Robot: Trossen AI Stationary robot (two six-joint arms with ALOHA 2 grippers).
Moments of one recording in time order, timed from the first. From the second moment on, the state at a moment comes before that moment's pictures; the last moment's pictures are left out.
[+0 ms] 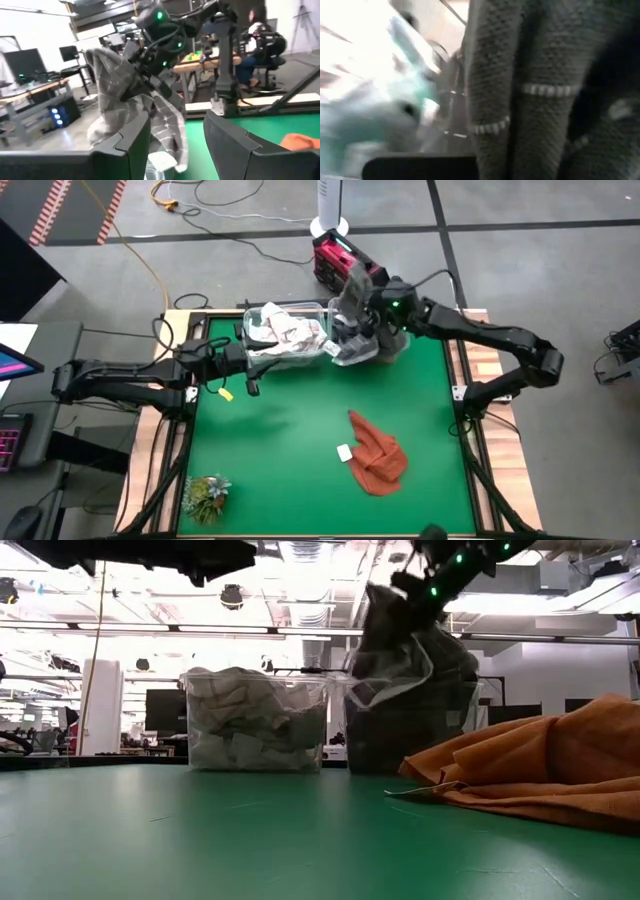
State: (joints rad) left arm 0.13 0.86 0.57 0.44 -0.15 0.24; right arm -0.52 1.38 1.14 -0.26 0.36 -0.21
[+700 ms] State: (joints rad) left arm 0.14 0.88 0.57 0.44 -0.12 0.34; right arm -0.57 1.60 1.15 -0.40 -0.03 -0.10
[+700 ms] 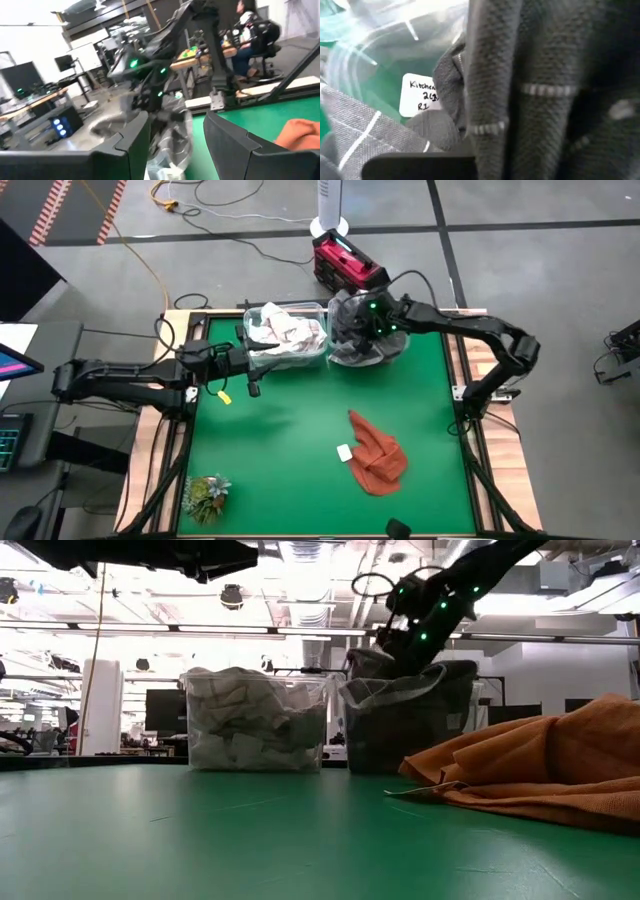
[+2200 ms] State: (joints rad) left arm 0.14 0.95 0.57 0.38 -0.14 0.00; right arm -0.60 1.66 1.30 -0.67 -0.05 -0.04
